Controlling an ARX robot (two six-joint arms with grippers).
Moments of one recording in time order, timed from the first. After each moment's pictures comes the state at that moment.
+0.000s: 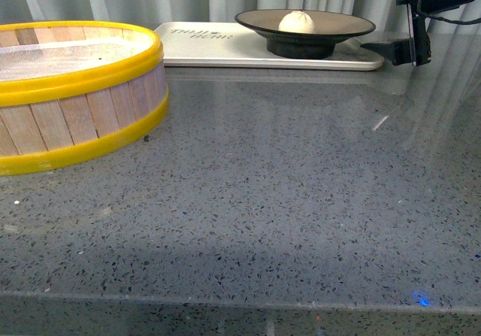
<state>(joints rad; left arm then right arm) 0.00 0.00 0.03 0.00 0.00 0.00 0.02 2.24 1.92 -0.06 -0.47 1.31</state>
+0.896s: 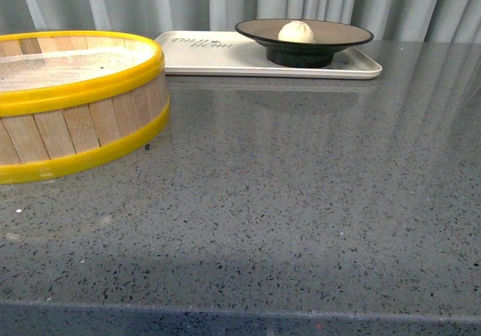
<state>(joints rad) 0.00 0.00 0.03 0.00 0.00 0.00 -0.35 0.75 0.47 0.01 0.05 0.42</state>
